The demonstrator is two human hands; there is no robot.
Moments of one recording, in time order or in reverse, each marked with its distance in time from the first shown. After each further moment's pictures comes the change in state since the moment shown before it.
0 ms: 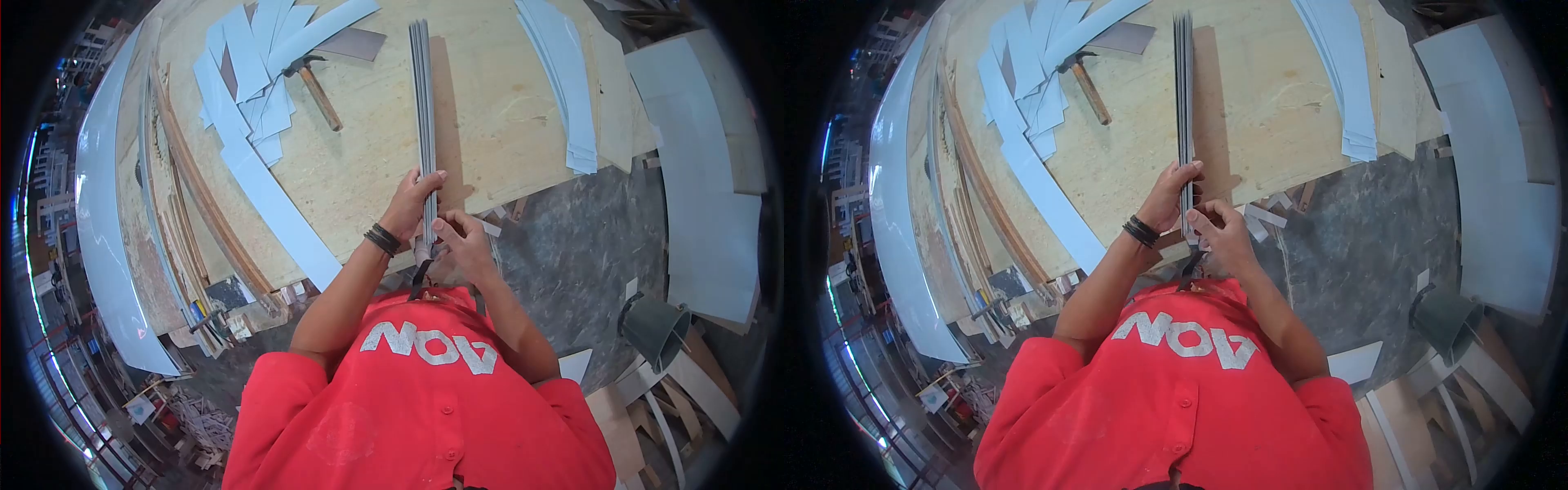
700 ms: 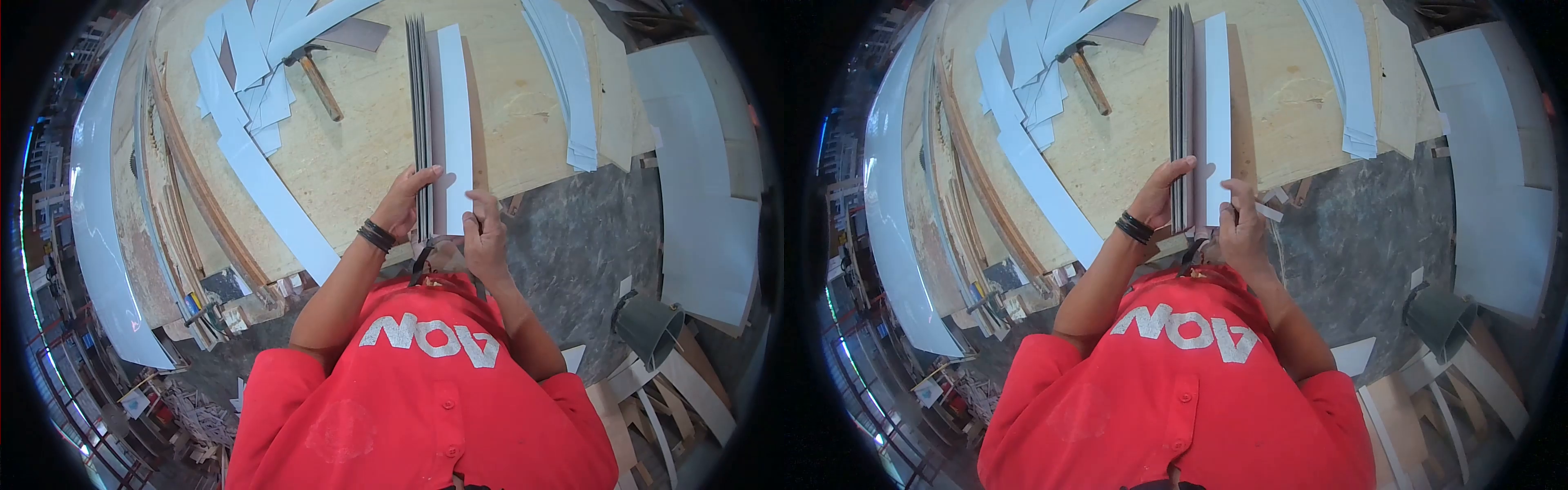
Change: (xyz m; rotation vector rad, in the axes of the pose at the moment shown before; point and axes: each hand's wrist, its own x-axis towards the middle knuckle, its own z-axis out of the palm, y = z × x) left_hand -0.020 0.015 0.003 -0.328 -0.101 -0.095; right_hand -0.013 -0.008 -0.007 -0.442 0.322 -0.374
